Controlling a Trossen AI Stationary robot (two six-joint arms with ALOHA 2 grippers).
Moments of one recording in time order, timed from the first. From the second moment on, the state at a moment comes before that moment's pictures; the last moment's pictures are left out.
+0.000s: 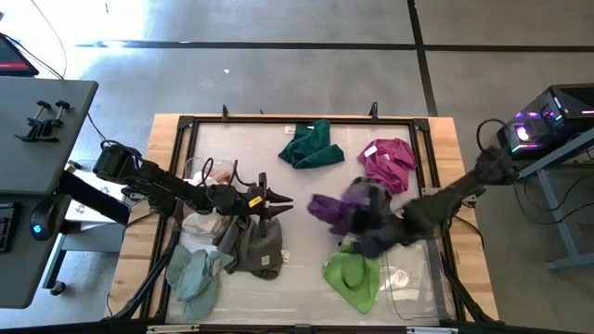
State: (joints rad) left arm -0.20 1.50 0.49 0.99 -0.25 -0.07; right arm 0.58 1.46 1.30 -0.94 0.74 0.53
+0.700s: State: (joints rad) left arm -0.21 1.50 0.49 0.99 -0.25 -0.03; right arm 1.02 1.80 1.60 -1.57 0.09 2.22
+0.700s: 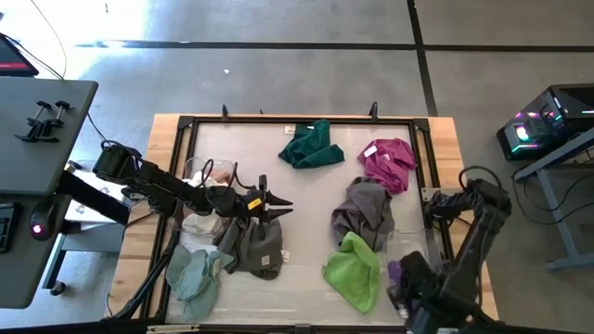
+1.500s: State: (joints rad) left arm -0.21 1.50 0.49 0.99 -0.25 0.00; right arm 0.96 1.82 1.31 -1.47 0.03 2.21
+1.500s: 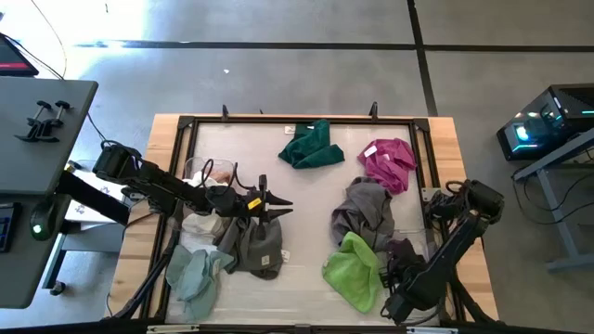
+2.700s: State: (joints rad) left arm -0.21 1.50 0.49 0.99 -0.25 -0.05; right arm 1.00 1.52 1.19 -1.31 0.08 1.97
